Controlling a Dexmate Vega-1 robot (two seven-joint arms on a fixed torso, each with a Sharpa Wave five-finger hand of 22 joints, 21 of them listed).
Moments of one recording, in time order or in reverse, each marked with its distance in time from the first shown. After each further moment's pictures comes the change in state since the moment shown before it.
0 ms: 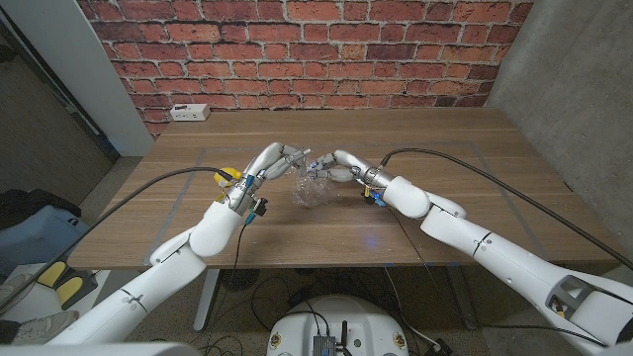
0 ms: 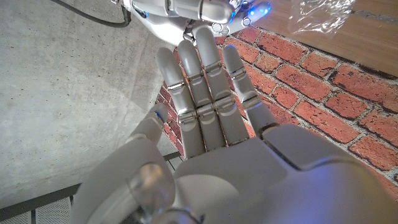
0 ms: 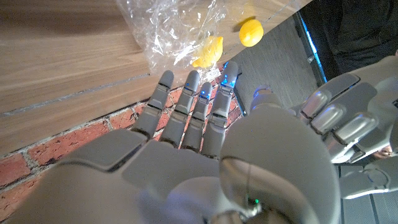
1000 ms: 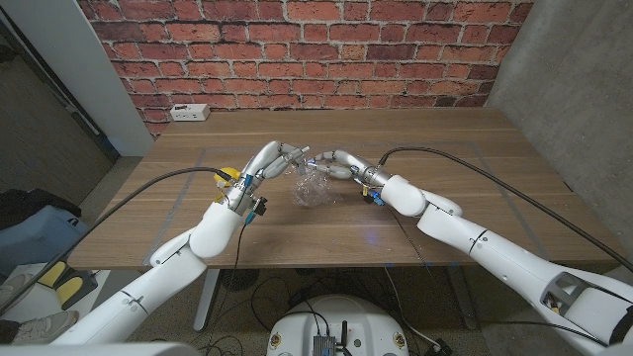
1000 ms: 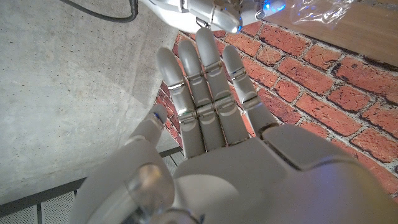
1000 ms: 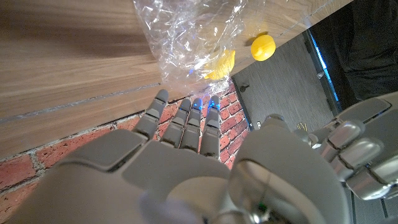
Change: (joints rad) left arm 0.010 -0.012 -0.013 -0.004 0.017 -0.013 0.024; left_hand -0.027 -0.006 0.012 0.001 -0.005 -0.002 0.002 0.007 0.000 0.005 0.005 -0.014 0.014 0.000 0.000 0.000 0.007 -0.011 0.000 0.031 -0.009; right arm 0.049 0.008 -0.035 0.012 -0.035 -0.091 0.063; right_hand -0.329 0.033 -0.057 0.121 -0.081 -0.467 -0.060 -0.304 -0.150 -0.256 0.029 -0.137 -0.060 -0.357 0.015 -0.248 -0.127 -0.244 0.003 -0.121 -0.017
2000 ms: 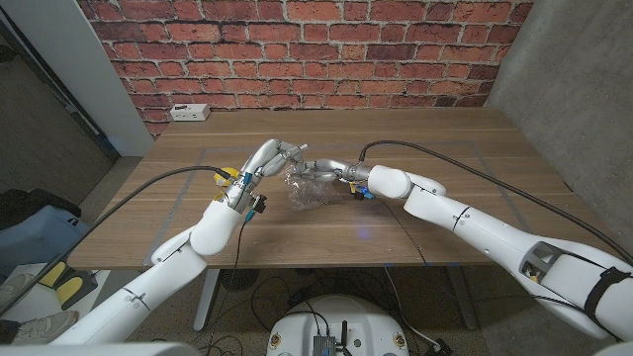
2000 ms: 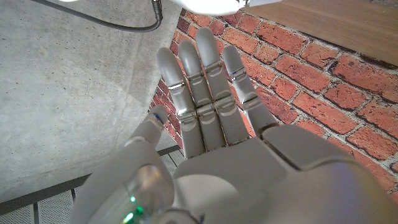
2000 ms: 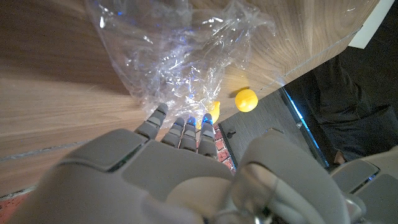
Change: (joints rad) left arm -0.020 -0.011 0.005 0.026 -0.005 -0.004 0.000; left_hand -0.019 0.000 0.017 0.000 0.000 -0.003 0.000 0.004 0.000 0.000 0.000 -0.011 0.008 0.000 0.000 -0.004 0.000 -0.009 0.002 0.024 -0.010; right arm 0.176 0.058 -0.128 0.109 0.019 -0.056 0.277; right_hand -0.126 0.007 -0.002 0.033 0.000 -0.289 0.015 -0.015 -0.009 -0.278 0.000 -0.015 -0.026 -0.242 0.008 -0.019 -0.105 -0.121 -0.060 -0.097 -0.005
